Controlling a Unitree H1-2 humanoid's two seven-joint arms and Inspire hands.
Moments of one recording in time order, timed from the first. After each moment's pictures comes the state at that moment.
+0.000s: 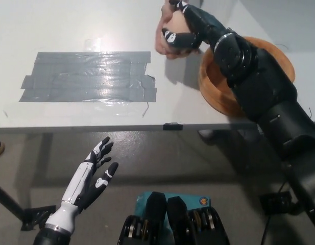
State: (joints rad) left_arm -0.13 0.19 -0.09 0.13 0.09 -0.24 -0.11; right_arm -1.21 -0.10 0.32 0.98 -0.50 0.06 0.15
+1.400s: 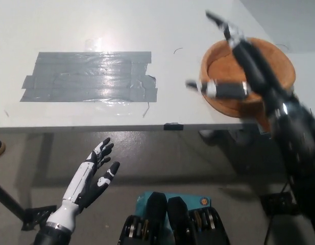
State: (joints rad) left_arm -0.13 0.20 -0.09 0.15 0.09 -0.21 -0.12; right_arm -0.51 -0.23 0.19 -0.14 -0.43 0.13 0.18
